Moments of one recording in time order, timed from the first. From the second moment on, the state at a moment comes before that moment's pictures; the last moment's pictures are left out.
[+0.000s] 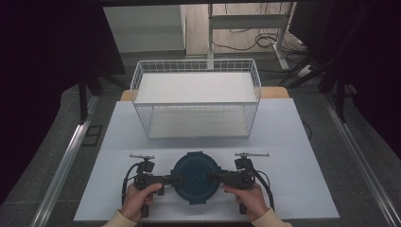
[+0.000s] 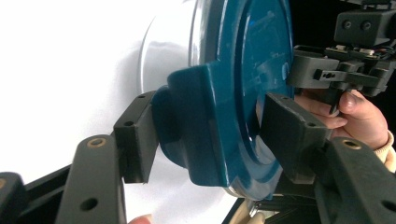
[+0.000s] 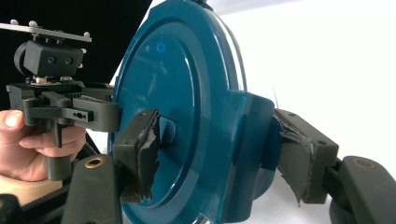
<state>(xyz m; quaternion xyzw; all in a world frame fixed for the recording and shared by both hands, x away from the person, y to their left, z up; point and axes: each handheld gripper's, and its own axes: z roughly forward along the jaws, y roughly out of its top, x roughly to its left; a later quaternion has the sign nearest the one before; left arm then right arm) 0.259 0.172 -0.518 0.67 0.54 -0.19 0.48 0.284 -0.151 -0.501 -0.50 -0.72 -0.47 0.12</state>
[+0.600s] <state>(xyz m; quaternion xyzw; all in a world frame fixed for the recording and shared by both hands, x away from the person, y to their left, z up) 0.255 0.174 -0.506 0.68 0.53 -0.15 0.49 0.280 -0.148 -0.492 -0.47 -0.73 -0.49 0.08</state>
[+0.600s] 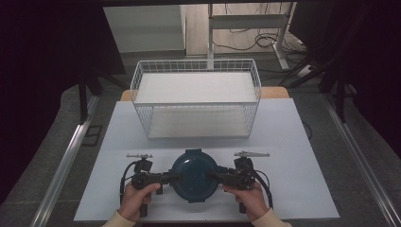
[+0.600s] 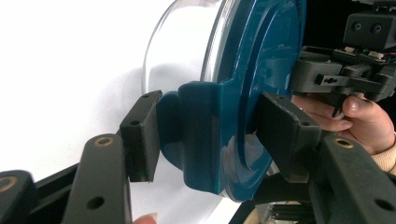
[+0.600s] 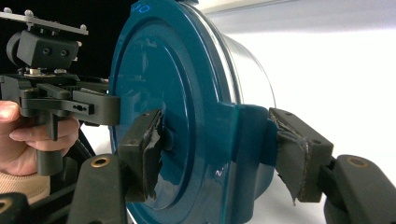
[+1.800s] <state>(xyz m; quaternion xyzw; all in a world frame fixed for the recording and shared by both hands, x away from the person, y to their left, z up) 0.277 0.177 -0.457 0.69 0.50 -0.10 0.51 0.308 -0.144 -0.445 -0.43 -0.74 -0.51 0.06</state>
